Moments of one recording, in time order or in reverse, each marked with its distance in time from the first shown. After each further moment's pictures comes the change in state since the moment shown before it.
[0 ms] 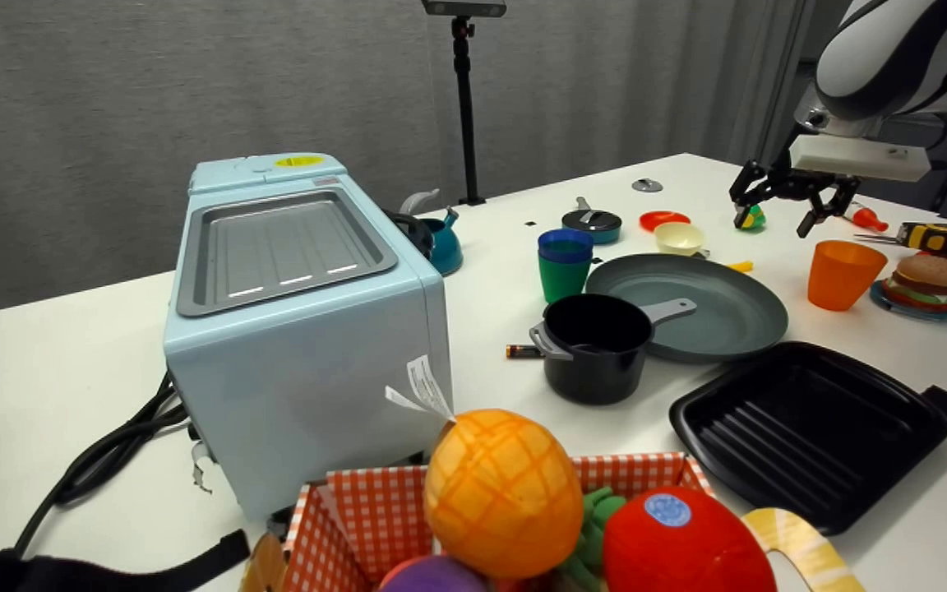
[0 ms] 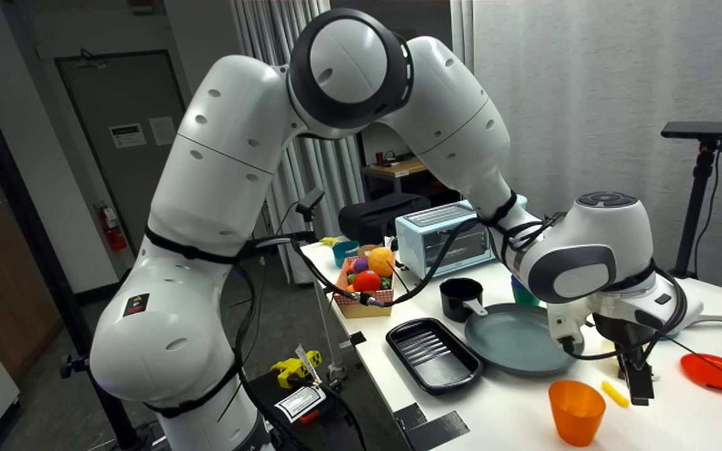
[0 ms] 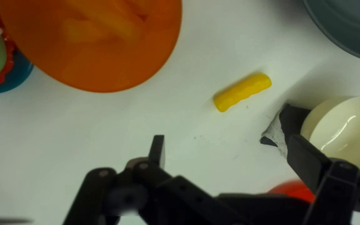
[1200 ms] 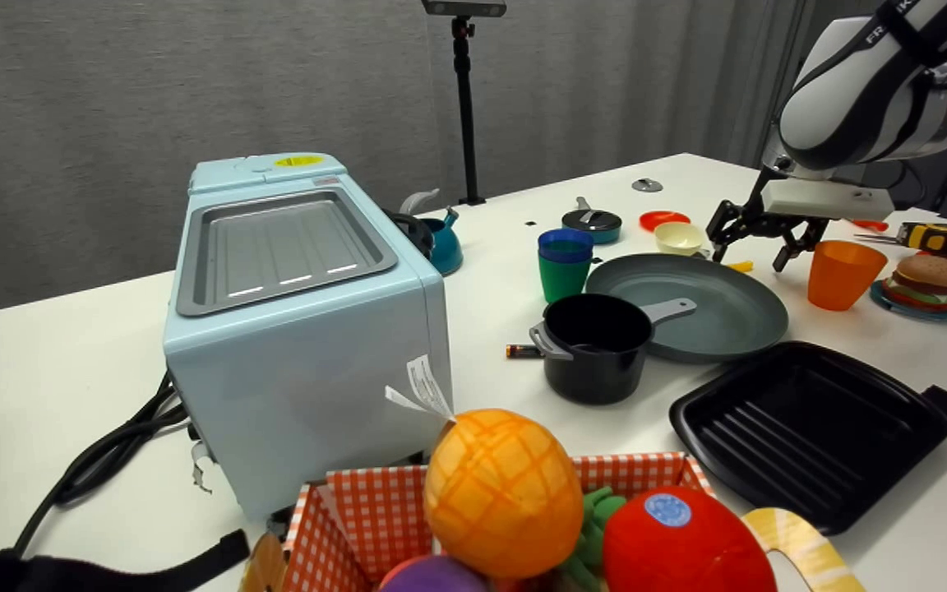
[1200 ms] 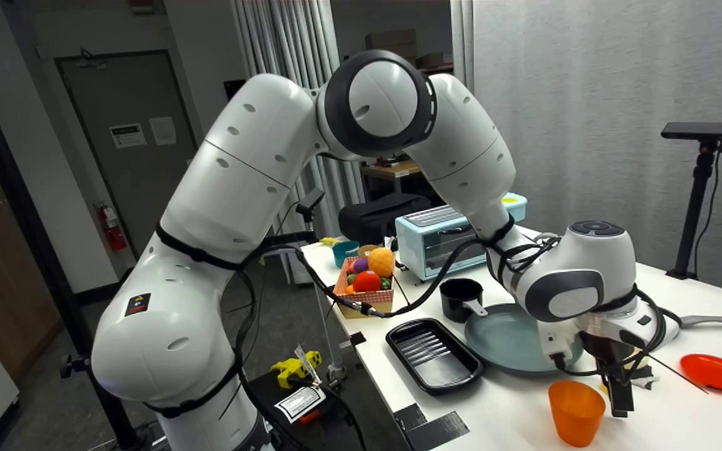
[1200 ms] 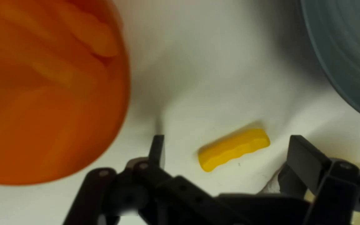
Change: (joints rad) arm 0.011 0.126 0.035 0.077 -0.001 0.000 -0.013
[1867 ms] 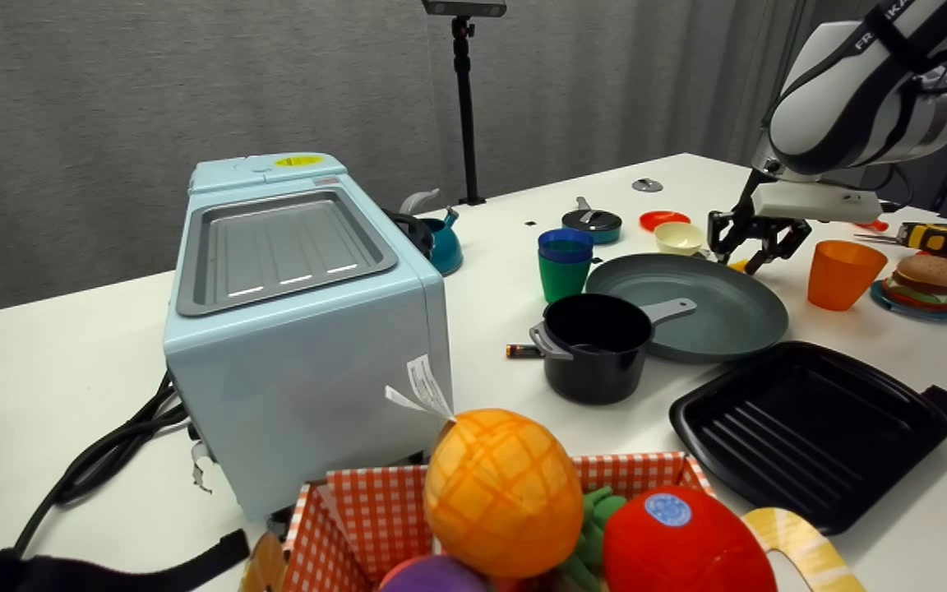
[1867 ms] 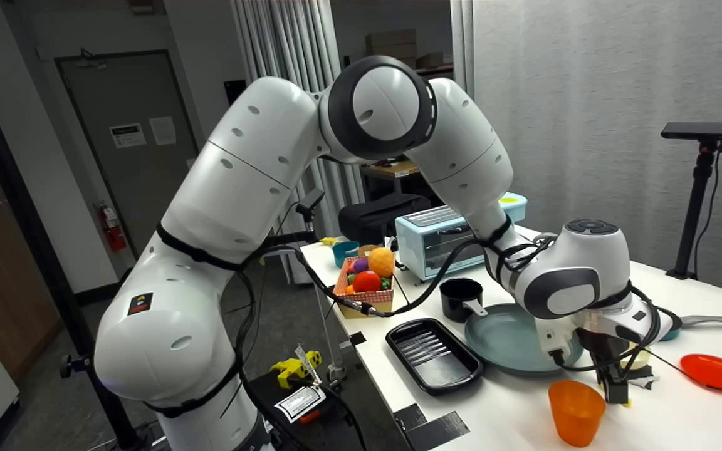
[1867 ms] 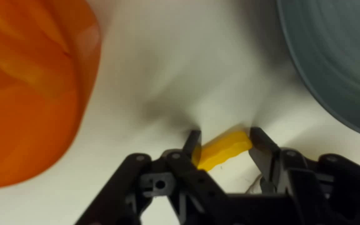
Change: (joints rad) arm 0.023 0.016 -0.004 0.023 -0.006 0.000 0.000
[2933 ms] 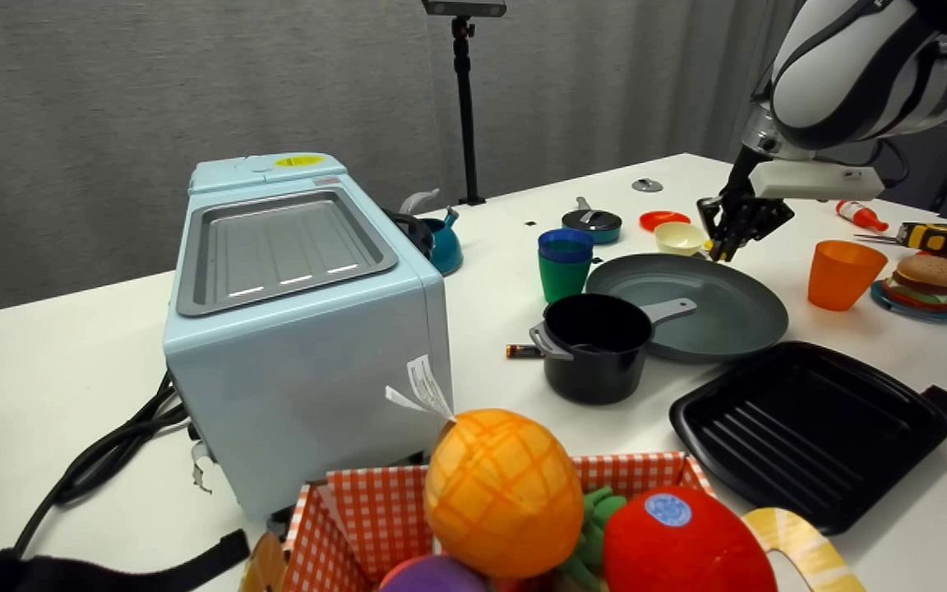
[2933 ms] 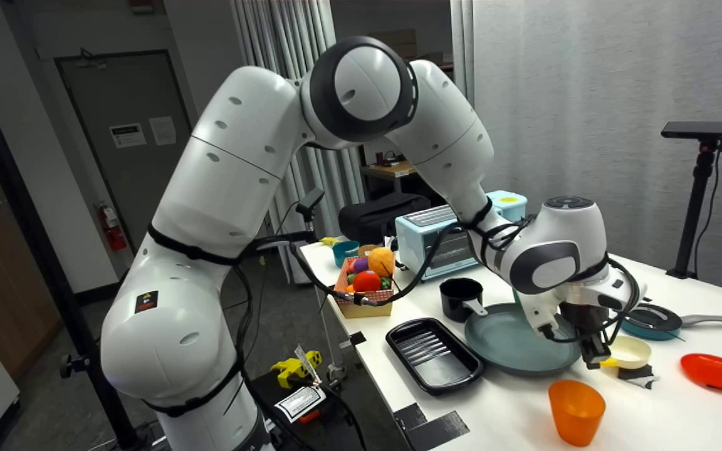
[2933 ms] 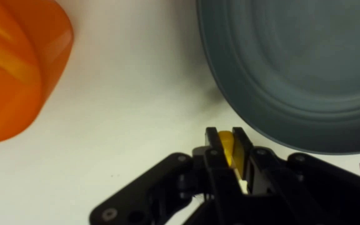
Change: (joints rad) arm 0.055 -0.092 0.004 -0.056 -0.039 -0.004 -0.045
